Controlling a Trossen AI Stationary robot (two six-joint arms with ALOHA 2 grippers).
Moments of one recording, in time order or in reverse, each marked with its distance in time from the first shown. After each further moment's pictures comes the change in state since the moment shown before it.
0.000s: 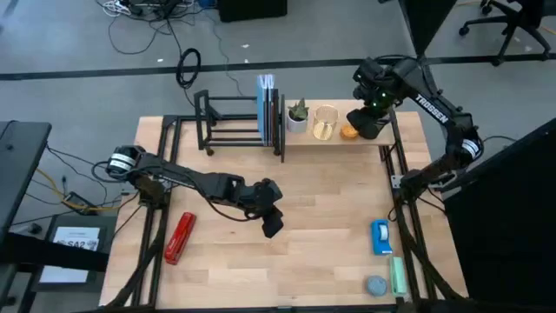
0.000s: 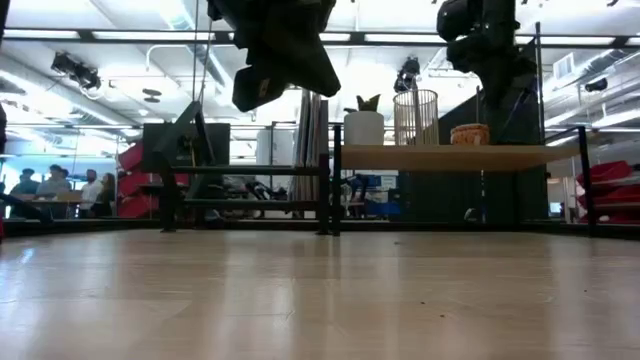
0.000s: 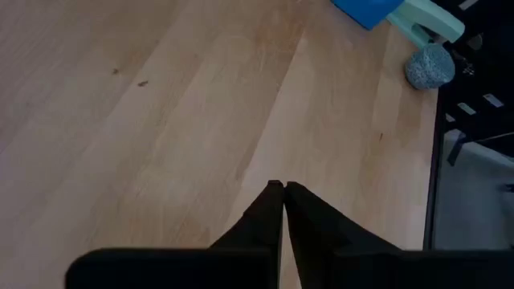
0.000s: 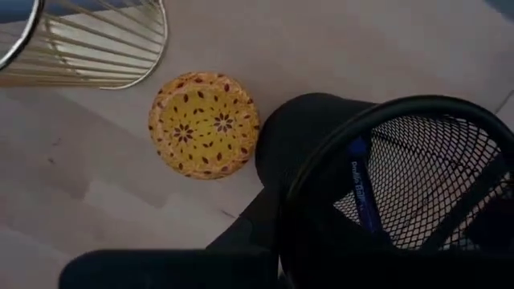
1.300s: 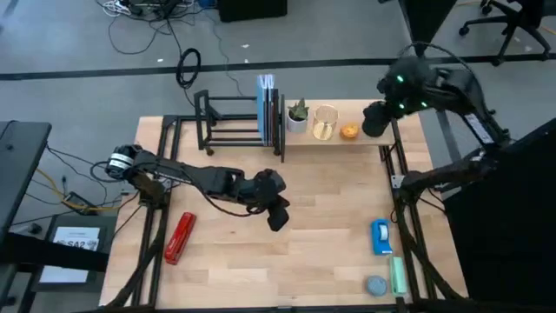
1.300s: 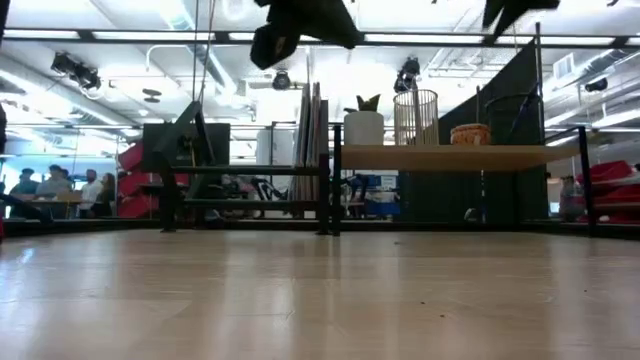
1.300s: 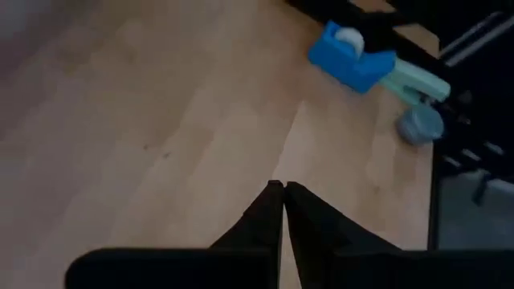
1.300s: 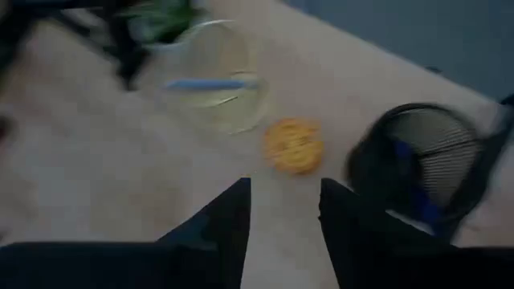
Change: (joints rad) left arm 0.001 -0.004 0.188 -0.110 -0.147 0.049; right arm 0.324 -0.248 0.211 -0.001 0.024 0.264
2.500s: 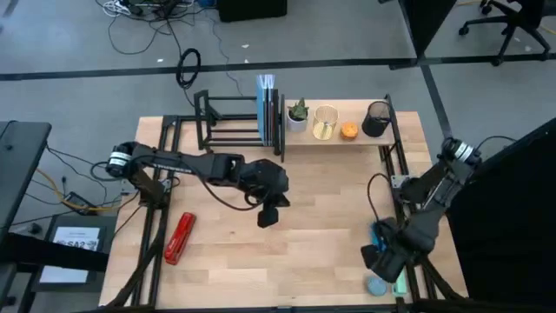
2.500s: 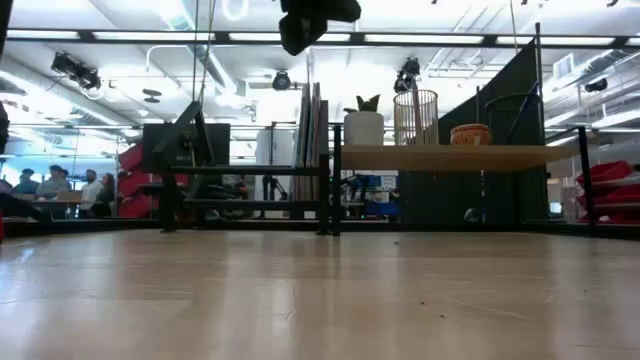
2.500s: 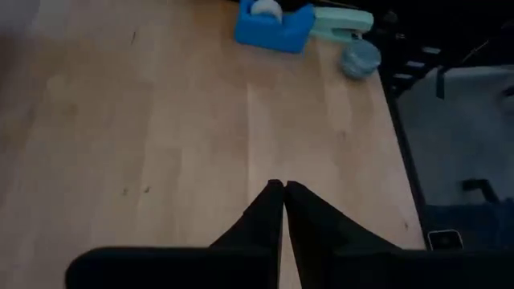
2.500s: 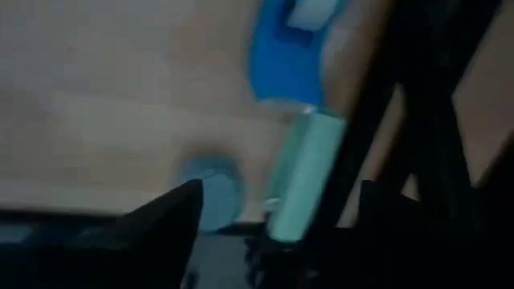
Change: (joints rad) left arm 0.099 -0.007 0.060 -0.077 0.308 0.431; right arm 1.398 0.288 -0.636 0.299 -0.247 1.824
